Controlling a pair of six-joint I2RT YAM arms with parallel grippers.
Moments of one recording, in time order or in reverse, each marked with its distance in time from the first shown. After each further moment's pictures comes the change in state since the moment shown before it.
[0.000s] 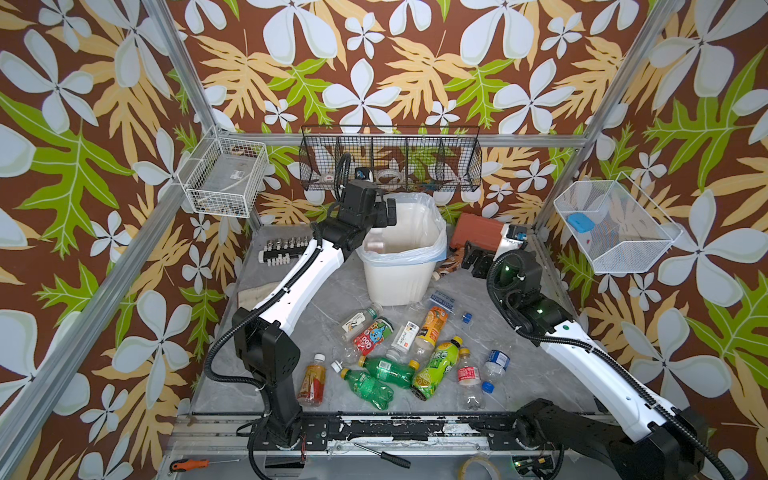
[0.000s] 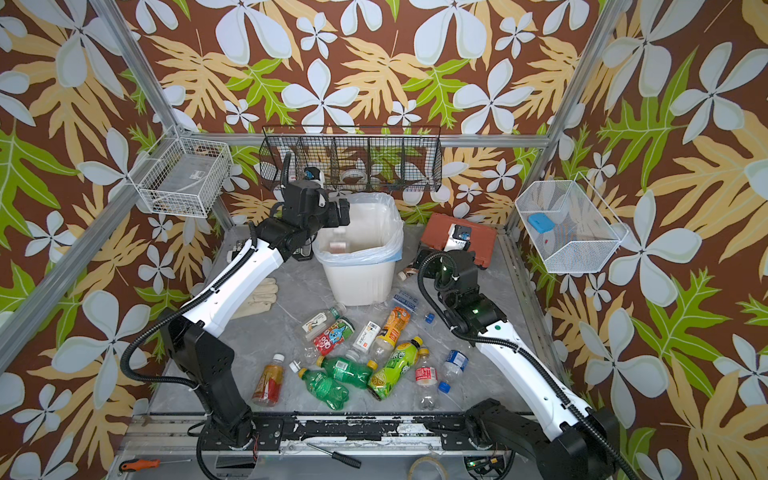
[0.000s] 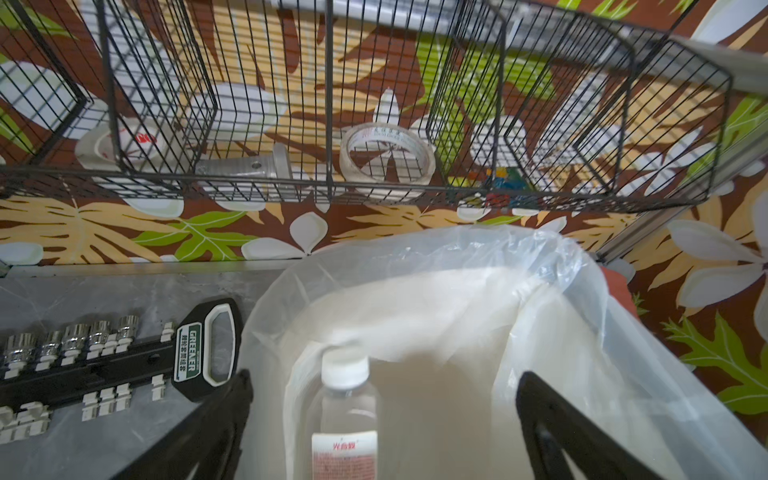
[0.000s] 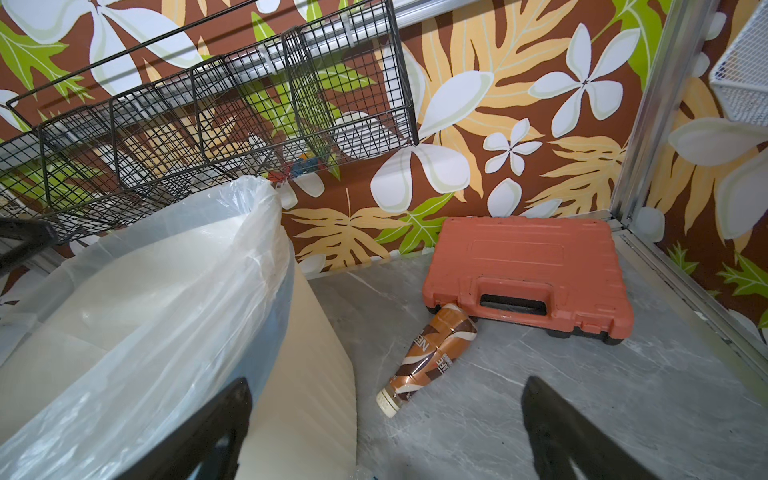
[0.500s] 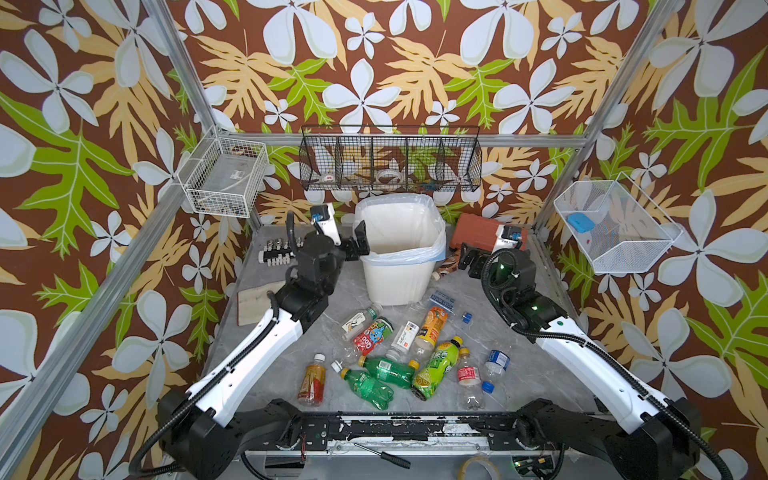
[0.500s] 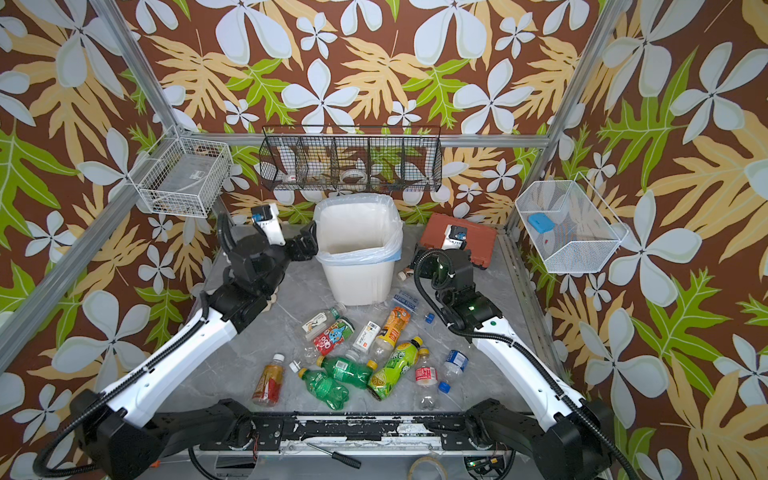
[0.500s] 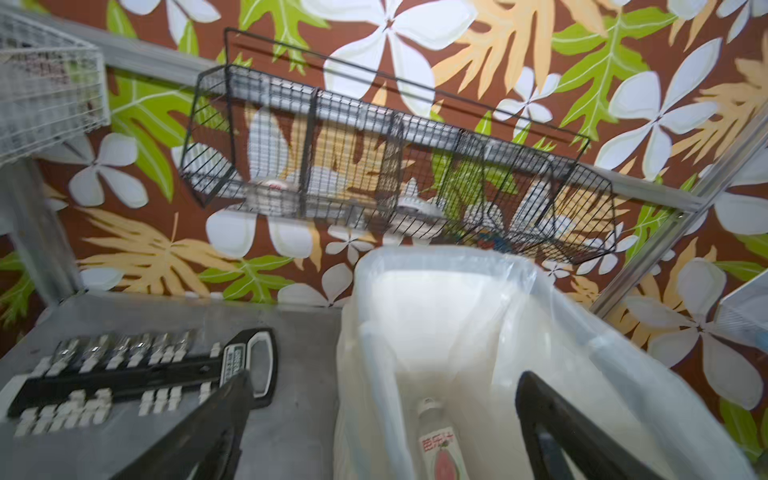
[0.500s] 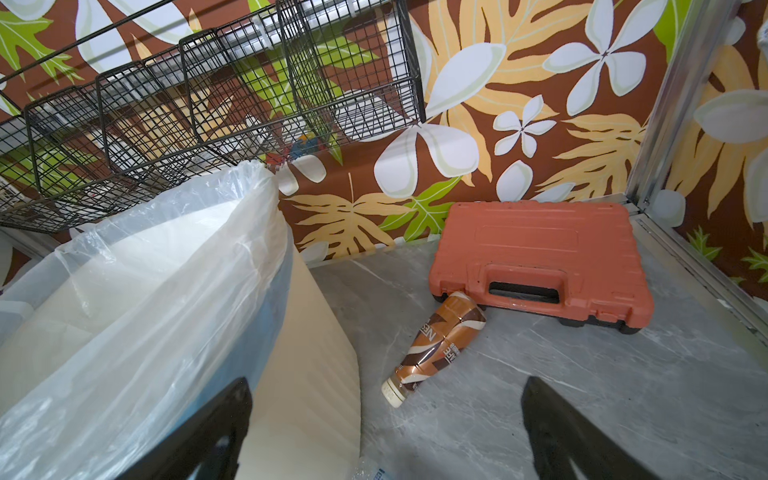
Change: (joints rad) left arm 0.000 -0.636 -0.886 0.542 -0.129 0.011; right arm -0.002 0.041 -0.002 0.009 -0.029 0.021
